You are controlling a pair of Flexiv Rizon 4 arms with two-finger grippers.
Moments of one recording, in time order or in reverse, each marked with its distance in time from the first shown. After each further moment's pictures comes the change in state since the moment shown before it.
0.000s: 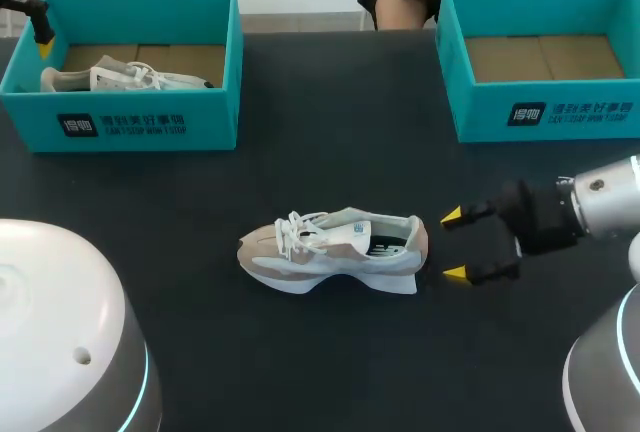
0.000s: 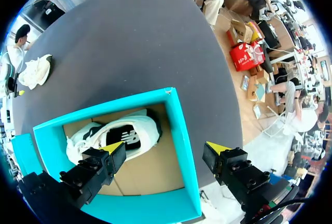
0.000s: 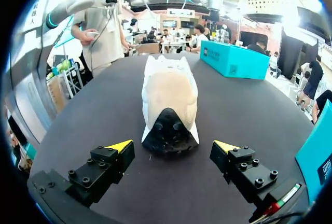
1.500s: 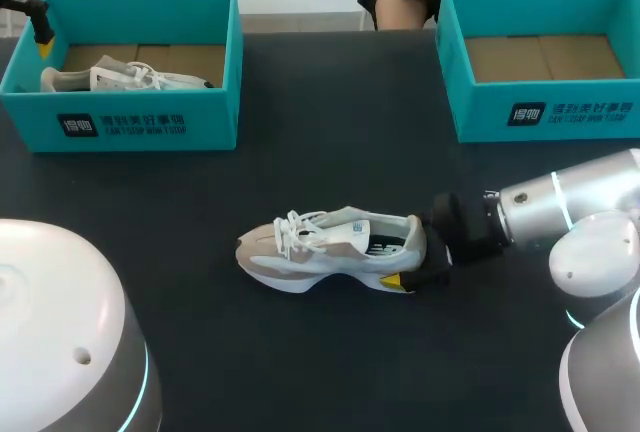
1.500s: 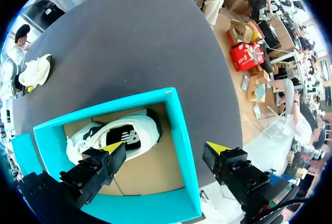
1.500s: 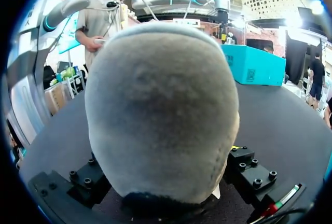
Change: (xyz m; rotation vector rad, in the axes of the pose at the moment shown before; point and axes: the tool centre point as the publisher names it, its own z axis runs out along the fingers) left arm 0.000 0.000 0.000 0.000 0.000 0.000; right arm 0.004 0.025 0.095 -0.094 0.068 0.002
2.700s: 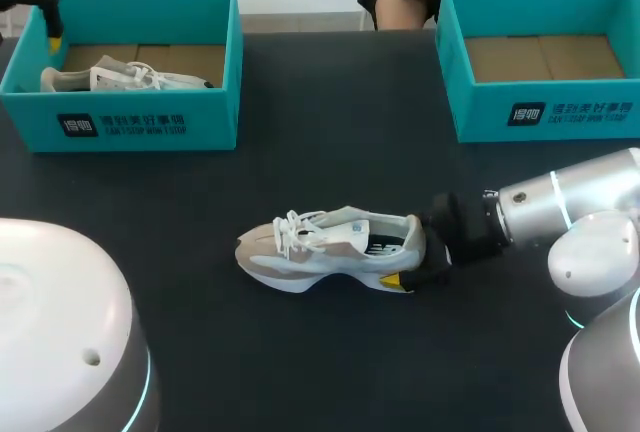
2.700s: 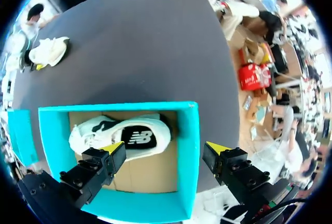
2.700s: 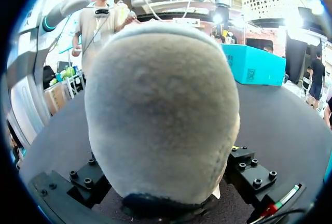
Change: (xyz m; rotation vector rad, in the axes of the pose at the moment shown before) left arm -0.032 -0.014 -0.024 0.049 0.010 -0.245; right arm -0.001 0.000 0.001 0.003 -0.001 0.000
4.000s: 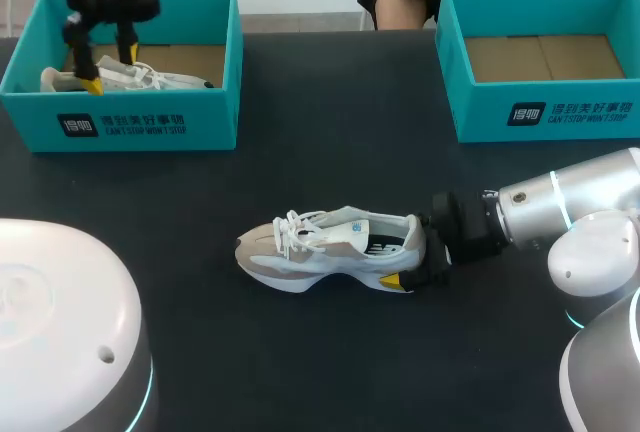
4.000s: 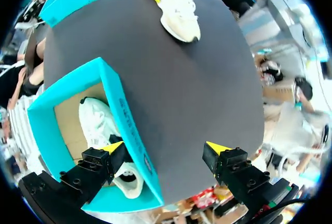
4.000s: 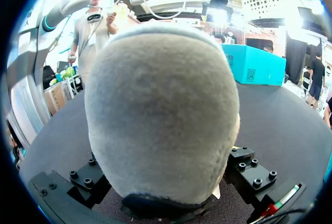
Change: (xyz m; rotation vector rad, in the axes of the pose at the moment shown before) left arm -0.143 -0.121 -0.029 0.107 0.049 -1.278; right arm 0.000 0.000 0.000 0.000 0.000 0.000
